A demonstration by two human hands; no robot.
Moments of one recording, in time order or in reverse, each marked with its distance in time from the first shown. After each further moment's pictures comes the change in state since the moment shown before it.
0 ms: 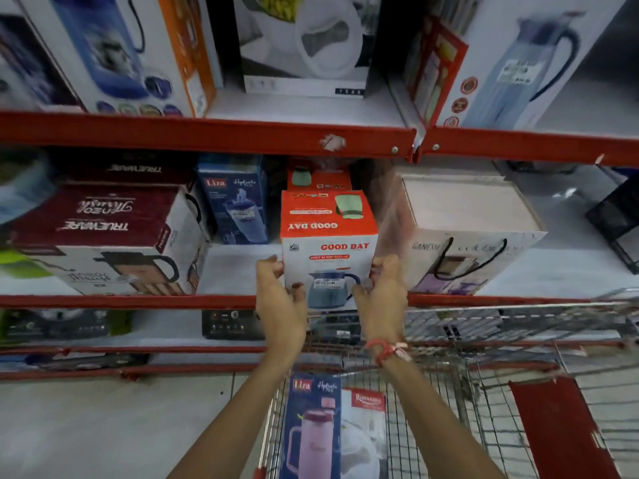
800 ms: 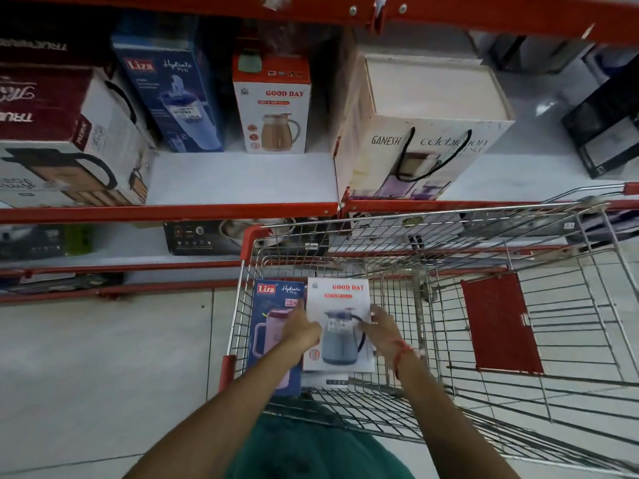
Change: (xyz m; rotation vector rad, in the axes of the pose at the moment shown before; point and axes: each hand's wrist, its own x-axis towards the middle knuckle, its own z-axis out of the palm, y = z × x) left_hand -0.165 -0.105 0.061 0.203 -0.827 -0.672; right_hand -0.121 0.190 -0.055 0.038 -0.605 0.752
